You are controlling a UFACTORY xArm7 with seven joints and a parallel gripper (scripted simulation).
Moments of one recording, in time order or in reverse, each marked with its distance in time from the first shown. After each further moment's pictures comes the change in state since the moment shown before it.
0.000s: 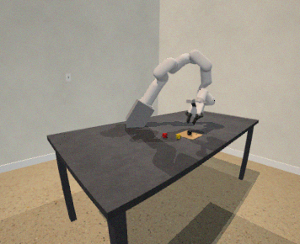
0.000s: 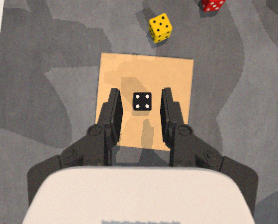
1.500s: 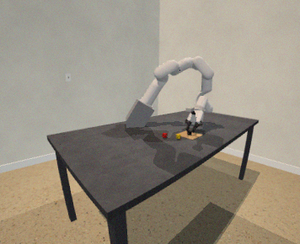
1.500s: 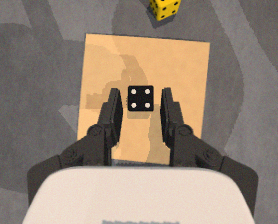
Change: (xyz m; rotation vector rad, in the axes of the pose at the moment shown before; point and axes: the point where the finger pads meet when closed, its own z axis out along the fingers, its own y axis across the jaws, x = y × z) arm -0.041 0.000 0.041 -0.001 0.000 -0.001
